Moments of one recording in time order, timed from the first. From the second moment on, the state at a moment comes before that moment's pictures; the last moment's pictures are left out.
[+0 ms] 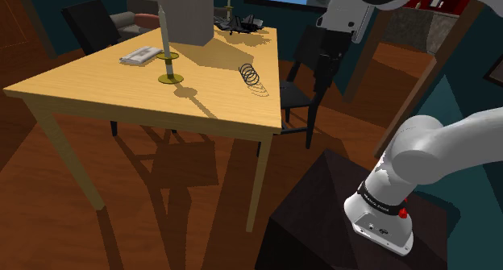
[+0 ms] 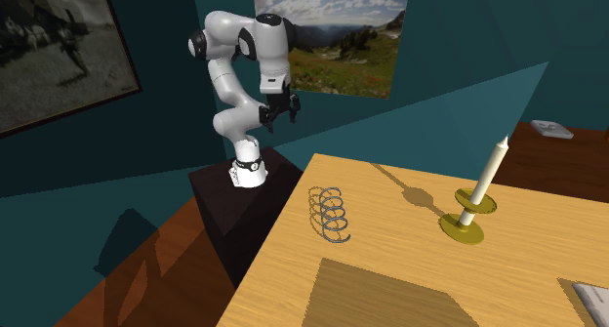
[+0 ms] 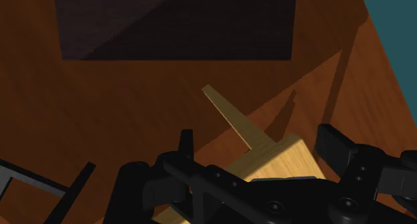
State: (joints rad) arm 0.01 -0.79 -0.03 -2.44 0.10 1.57 -0.05
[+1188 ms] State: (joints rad) arm -0.02 -0.17 -0.07 -2.00 0.10 1.77 -0.06
